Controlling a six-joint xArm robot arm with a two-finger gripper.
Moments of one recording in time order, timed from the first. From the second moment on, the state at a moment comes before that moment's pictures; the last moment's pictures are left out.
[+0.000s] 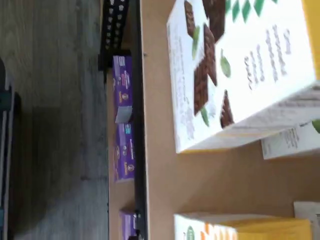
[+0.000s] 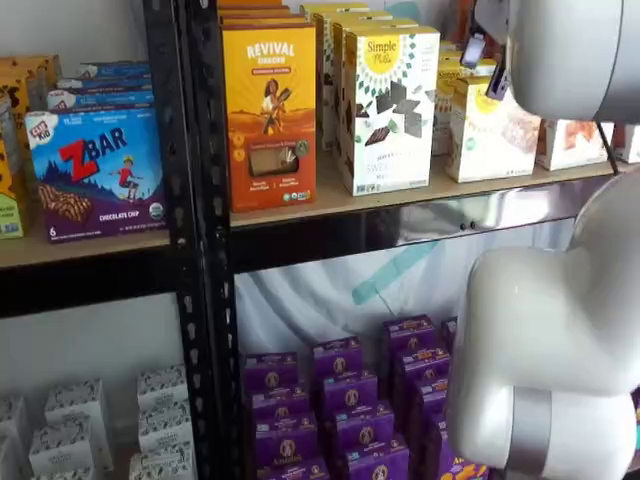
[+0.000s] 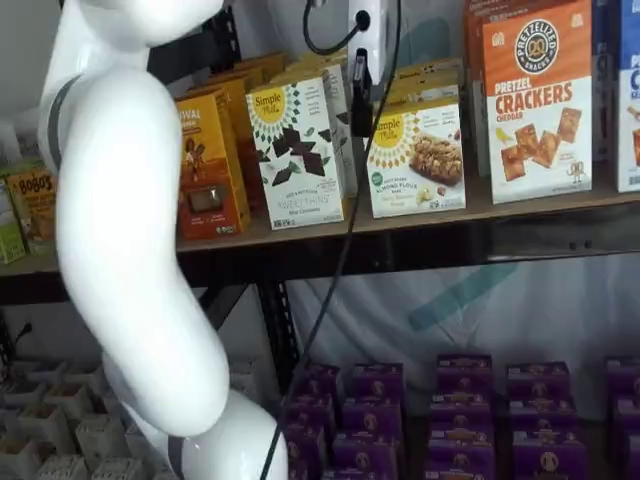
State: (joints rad) arm -0.50 -0.30 -1.46 0.32 1.65 -1.99
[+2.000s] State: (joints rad) arm -0.39 -0.10 -1.64 0.05 1.75 -1.94
